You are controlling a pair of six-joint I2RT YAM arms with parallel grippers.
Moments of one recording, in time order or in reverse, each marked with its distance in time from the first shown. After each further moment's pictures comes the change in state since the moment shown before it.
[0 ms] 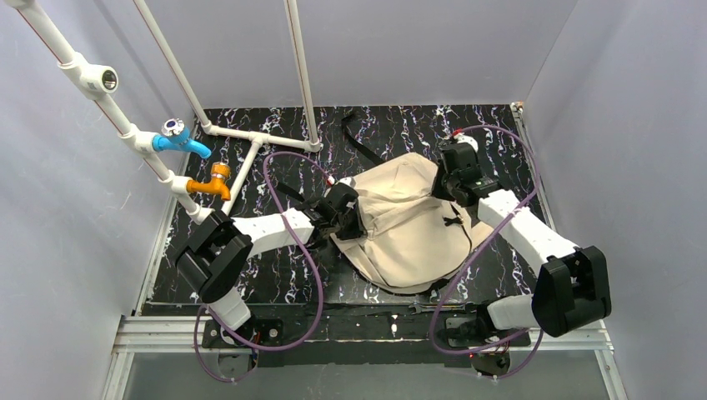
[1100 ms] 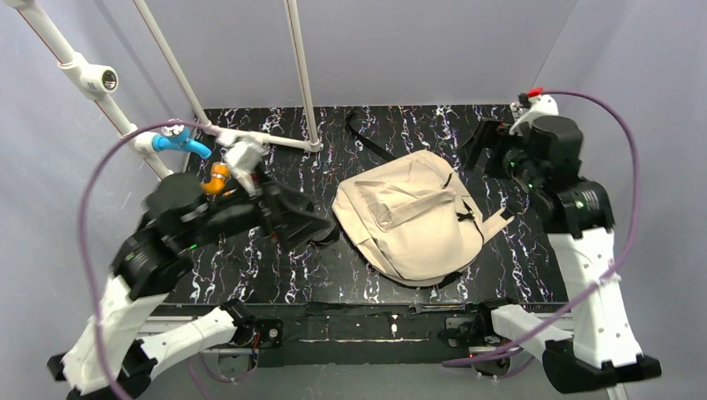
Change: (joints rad) left arm 0.028 -0.779 0.493 -0.570 0.358 0.349; right arm -0.174 -0.274 0.505 -0.450 -0.210 -0.181
